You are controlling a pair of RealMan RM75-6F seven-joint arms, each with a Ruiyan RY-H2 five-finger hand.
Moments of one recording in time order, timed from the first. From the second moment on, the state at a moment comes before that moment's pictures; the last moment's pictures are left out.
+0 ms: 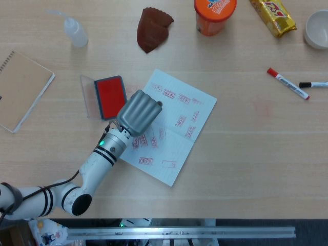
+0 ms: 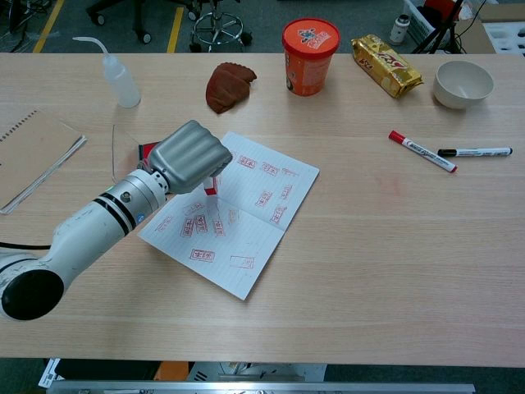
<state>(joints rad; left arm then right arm) -0.74 -1.79 -0.04 -1.33 1.24 1.05 0.89 0.11 -0.91 0.09 -1.69 -1.39 1.37 0.01</state>
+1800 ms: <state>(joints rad) -0.68 -1.79 0.01 -1.25 1.30 1.01 0.81 0.11 -0.91 0.09 -1.74 -1.39 1.39 -0.04</state>
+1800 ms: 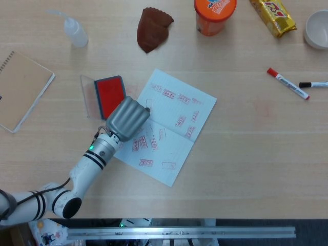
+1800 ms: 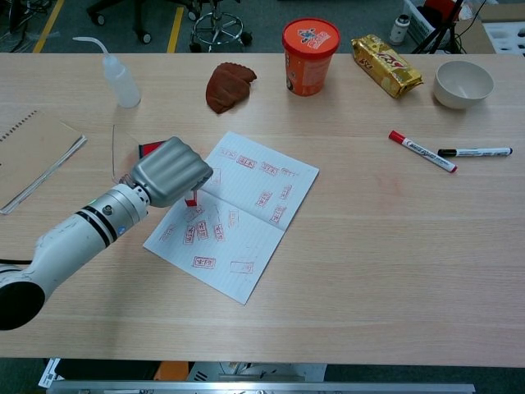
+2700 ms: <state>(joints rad) -0.67 -1.69 -0.03 -1.39 1.33 1.06 0.82 0.11 -0.91 0.09 -1.73 -1.40 1.40 -0.02</state>
